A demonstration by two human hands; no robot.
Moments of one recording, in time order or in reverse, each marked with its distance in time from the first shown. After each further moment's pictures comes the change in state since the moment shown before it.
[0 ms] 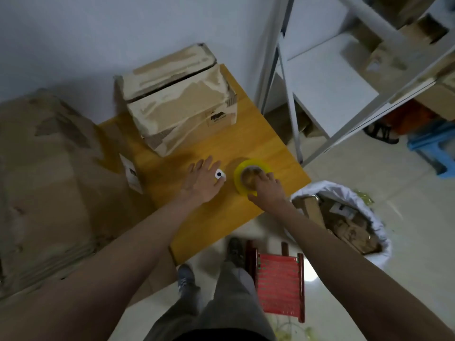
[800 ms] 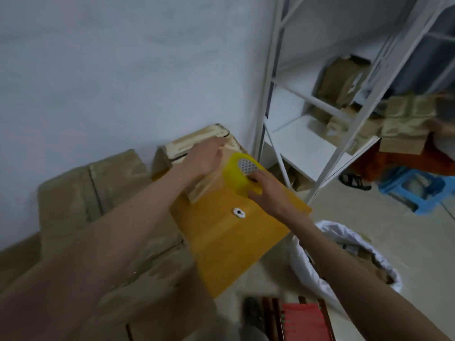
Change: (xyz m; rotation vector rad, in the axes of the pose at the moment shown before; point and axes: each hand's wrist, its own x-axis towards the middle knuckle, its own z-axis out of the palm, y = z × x) left_hand -0.109 -0.048 -0.222 -0.139 0.408 0.306; right_hand -0.144 -0.141 -0.132 0.446 0.564 -0.178
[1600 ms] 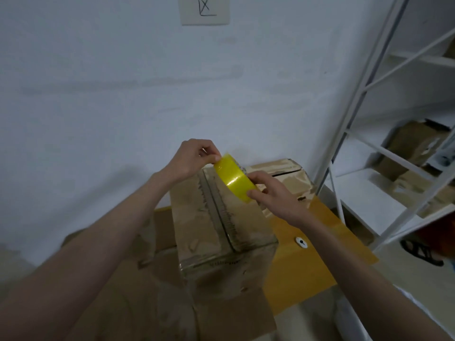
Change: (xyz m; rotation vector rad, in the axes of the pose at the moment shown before) left_hand -0.241 -0.149 -0.182 -0.449 0.388 -0.100; right_hand -0.021 -0.265 0.036 0.395 -0.184 -0.365
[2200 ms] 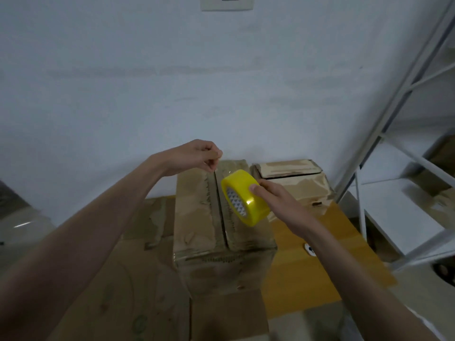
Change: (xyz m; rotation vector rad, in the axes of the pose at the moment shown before) left_hand 0.000 0.002 -0.005 -0.269 -0.302 -0.309; right_hand 0.003 0.020 -0.013 0.338 -0.174 0.174
